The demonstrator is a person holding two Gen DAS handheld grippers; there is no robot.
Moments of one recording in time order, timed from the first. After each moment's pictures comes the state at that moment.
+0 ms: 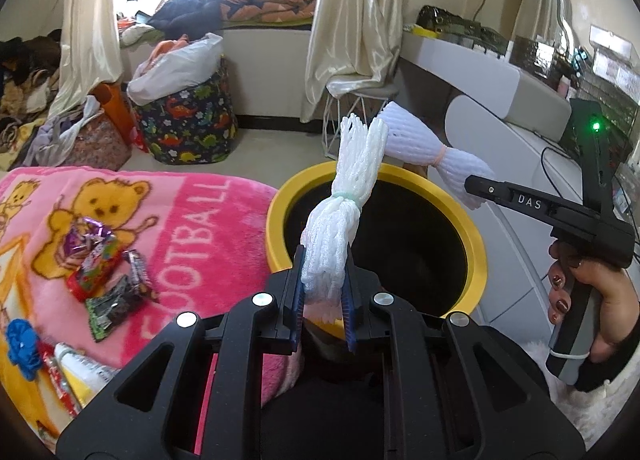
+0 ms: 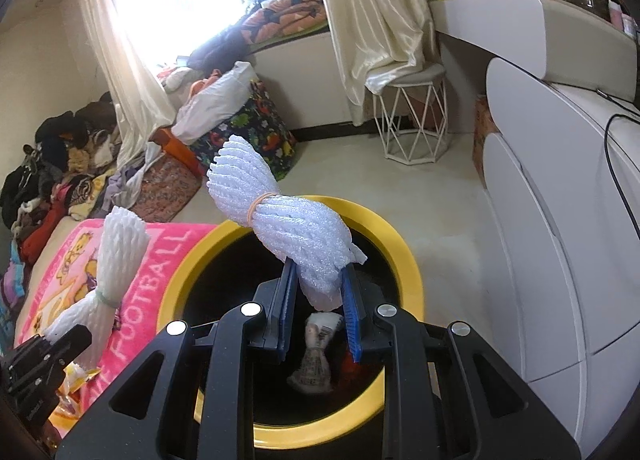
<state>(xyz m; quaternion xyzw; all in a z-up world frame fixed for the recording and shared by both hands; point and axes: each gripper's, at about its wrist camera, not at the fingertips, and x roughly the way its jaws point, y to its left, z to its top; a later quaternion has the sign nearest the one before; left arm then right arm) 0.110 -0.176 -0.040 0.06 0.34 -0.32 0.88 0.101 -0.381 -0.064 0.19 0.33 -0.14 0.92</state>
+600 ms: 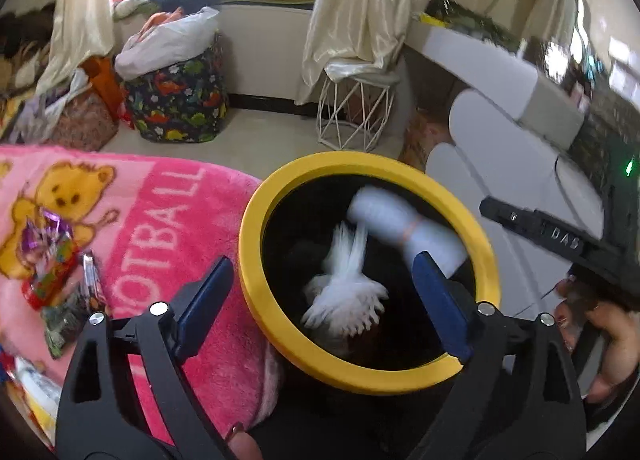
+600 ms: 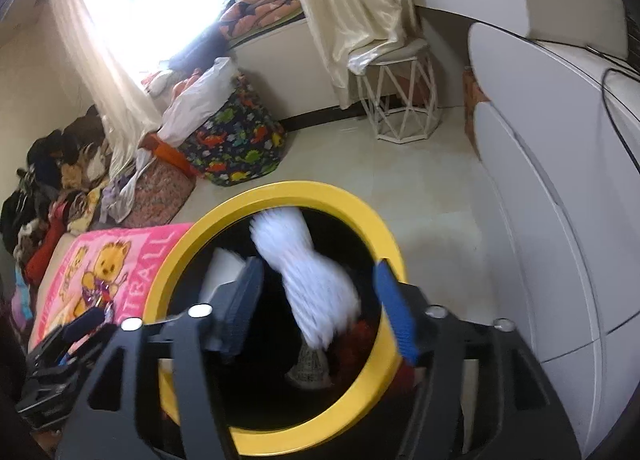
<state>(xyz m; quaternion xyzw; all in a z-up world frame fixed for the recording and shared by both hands) 0.148 -0.202 -0.060 0.02 0.38 -0.32 0.87 0.100 -0.407 -0.086 0.25 0.33 -0.15 0.90</state>
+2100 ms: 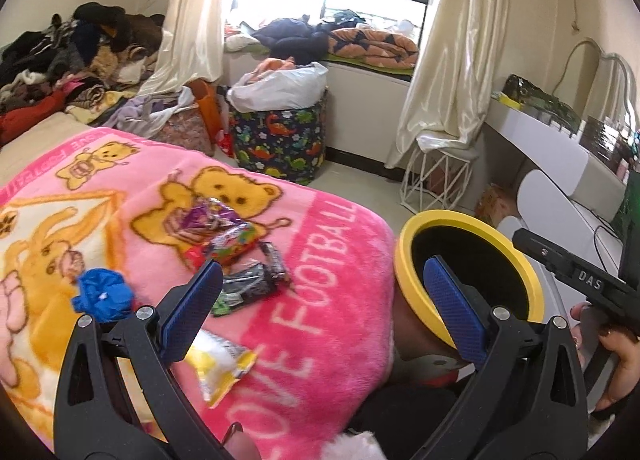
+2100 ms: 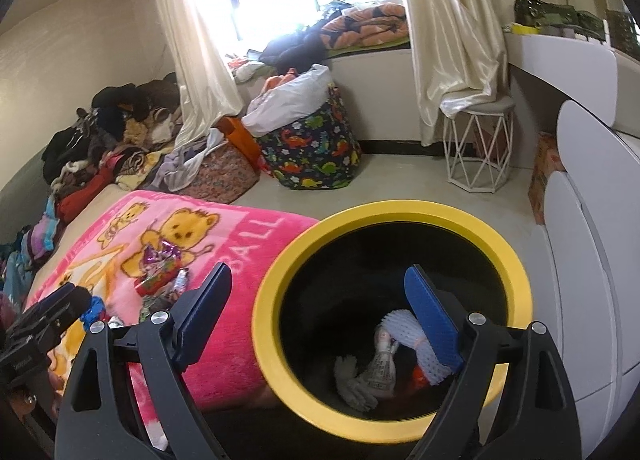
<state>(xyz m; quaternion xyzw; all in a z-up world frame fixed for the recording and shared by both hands) 0.105 -0.051 -0.023 -0.03 0.29 -0.17 0.94 0.113 -0.282 -0.044 0.13 0.29 -0.02 0.95</state>
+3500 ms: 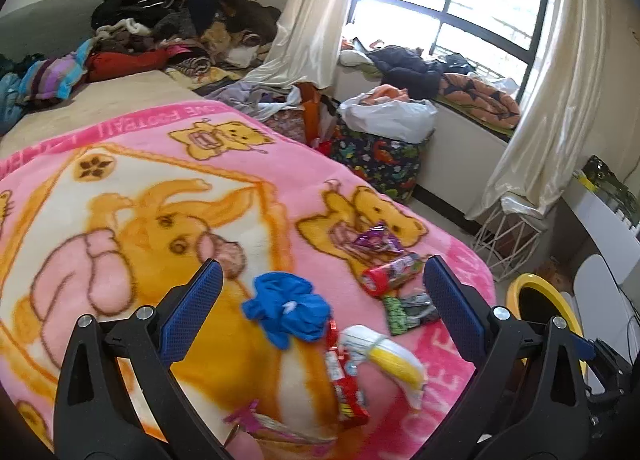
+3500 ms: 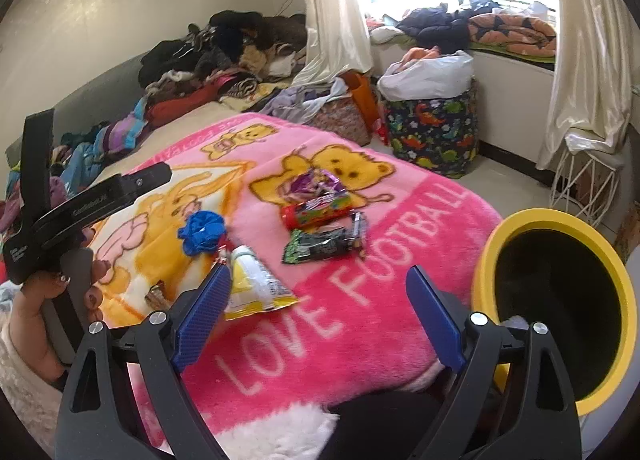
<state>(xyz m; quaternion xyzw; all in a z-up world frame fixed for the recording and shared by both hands) 0.115 0.114 -0.028 -0.13 0.28 -0.02 0.95 0.124 -0.096 -0.046 0.02 0.34 0.17 0.93</state>
